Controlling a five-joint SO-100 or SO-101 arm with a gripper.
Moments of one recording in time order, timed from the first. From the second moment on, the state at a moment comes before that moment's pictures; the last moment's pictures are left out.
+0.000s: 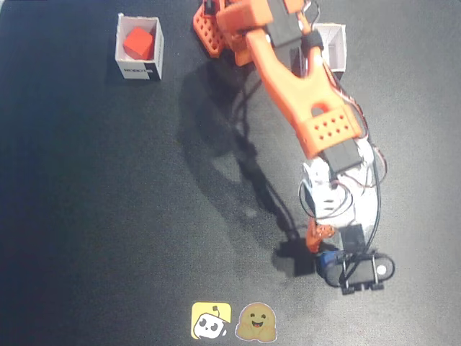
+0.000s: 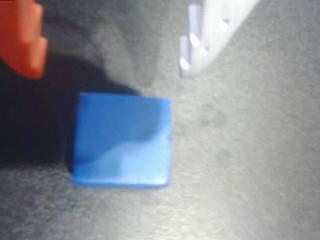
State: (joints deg) arm -28.0 63.4 72.9 60.2 107.1
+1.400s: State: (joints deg) arm -29.4 45.3 53.3 63.4 113.2
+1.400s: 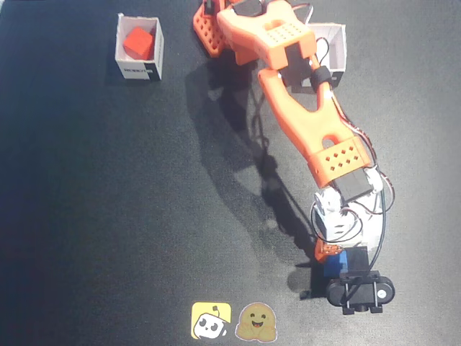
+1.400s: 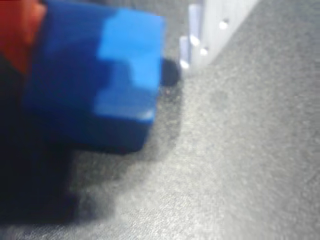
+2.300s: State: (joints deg) arm -29.3 57.2 68.4 66.2 112.6
